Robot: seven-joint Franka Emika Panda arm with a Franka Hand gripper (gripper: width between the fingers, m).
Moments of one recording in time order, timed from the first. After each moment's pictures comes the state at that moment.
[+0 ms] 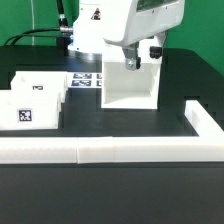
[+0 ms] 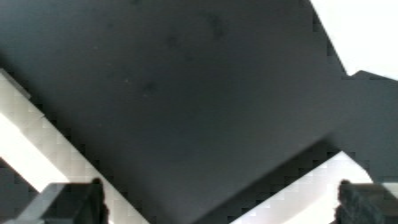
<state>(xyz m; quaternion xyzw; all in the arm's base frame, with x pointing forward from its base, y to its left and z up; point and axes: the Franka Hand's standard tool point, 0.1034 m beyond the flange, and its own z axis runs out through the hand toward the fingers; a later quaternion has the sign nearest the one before) 0.564 0.054 0.114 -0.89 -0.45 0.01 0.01</state>
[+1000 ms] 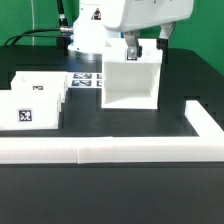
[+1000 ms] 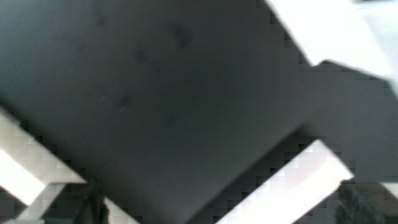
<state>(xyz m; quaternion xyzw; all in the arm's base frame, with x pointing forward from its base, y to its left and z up) 0.518 0.072 0.130 -0.93 -0.36 0.01 0.00</state>
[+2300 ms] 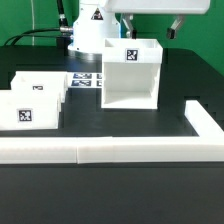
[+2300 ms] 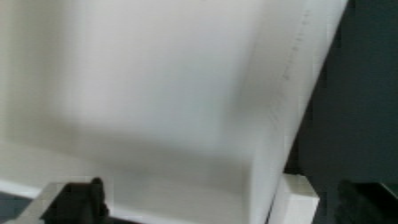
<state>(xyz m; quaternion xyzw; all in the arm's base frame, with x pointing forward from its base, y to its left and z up) 0.453 0.085 0.131 -1.00 -0.09 0.01 -0.01</state>
